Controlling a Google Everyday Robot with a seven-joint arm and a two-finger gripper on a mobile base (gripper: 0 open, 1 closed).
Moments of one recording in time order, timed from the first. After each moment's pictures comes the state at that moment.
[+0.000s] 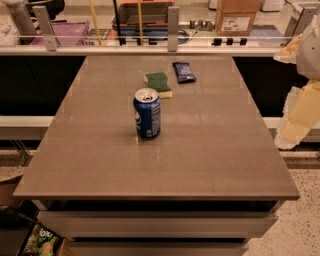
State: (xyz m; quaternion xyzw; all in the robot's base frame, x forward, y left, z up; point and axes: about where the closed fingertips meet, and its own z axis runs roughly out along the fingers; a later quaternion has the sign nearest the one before) arm 0.438 -0.212 0.991 -0.60 0.78 -0.05 0.18
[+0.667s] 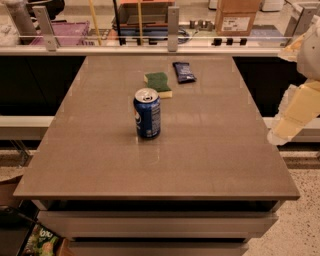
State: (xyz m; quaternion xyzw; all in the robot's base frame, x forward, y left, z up) arm 0.446 -0.213 0.992 -0.57 0.79 -0.05 0.21
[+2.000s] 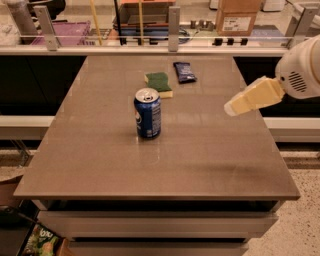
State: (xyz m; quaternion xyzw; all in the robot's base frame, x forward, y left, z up) arm 0.516 -0.212 0.971 -0.33 0.86 -0.02 0.39
